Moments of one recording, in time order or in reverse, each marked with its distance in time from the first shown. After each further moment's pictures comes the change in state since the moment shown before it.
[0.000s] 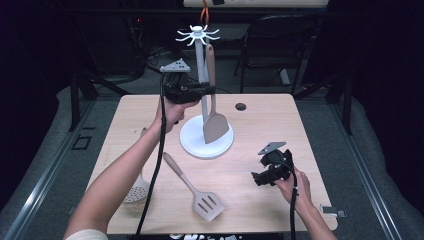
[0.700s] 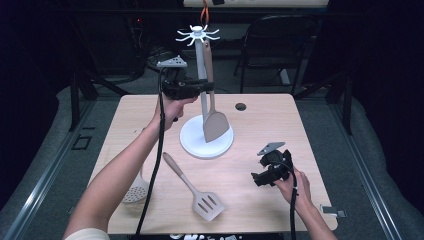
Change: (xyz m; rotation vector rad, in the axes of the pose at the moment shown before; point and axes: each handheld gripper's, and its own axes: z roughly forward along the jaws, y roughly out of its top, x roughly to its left) left arm 0.013 0.001 0.000 -0.010 -0.014 -0.058; right arm 0.001 0.000 0.001 0.011 -0.002 -0.018
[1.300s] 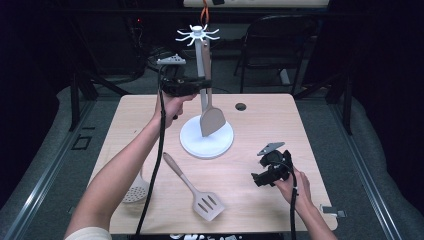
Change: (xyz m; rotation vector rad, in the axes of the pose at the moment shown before) left arm 0.012 0.000 0.003 -0.006 0.059 -0.050; right arm 0.000 -0.001 0.002 0.008 0.006 -0.002
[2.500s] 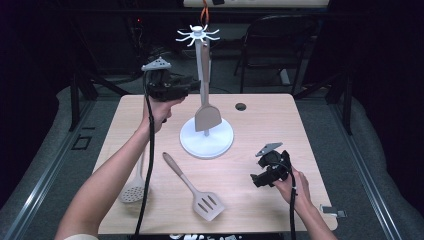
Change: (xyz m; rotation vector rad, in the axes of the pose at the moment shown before) left arm 0.003 -0.012 -0.036 -0.054 0.100 0.025; right arm 0.003 0.001 0.003 0.009 0.005 -0.016
